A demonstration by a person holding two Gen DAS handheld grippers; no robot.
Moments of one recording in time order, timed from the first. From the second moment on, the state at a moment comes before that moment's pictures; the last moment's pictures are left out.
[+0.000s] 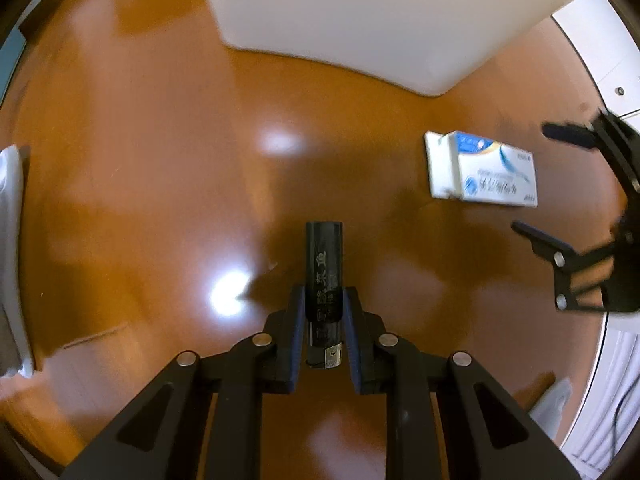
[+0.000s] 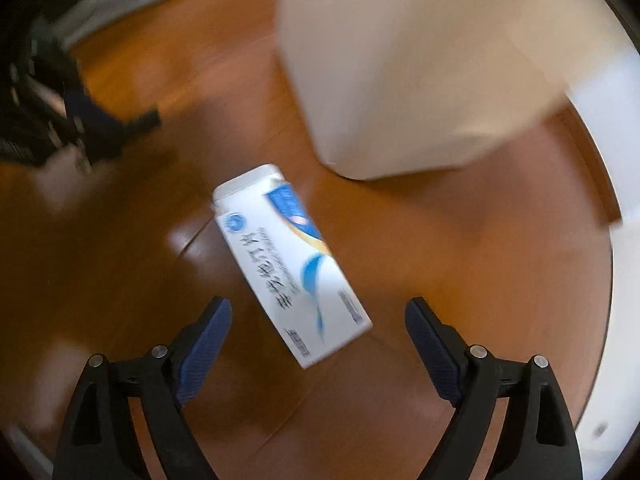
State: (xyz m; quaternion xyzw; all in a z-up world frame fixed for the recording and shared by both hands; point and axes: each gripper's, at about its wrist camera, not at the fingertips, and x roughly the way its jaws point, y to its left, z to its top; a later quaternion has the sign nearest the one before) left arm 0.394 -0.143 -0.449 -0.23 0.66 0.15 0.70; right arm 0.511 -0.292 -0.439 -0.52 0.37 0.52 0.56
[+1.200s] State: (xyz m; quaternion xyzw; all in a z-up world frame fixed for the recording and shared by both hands) left arm 0.504 -0.109 -0.130 -0.12 0.46 0.02 0.88; right arm 0.539 -0.368 -0.356 -0.16 0.48 0.45 0.73
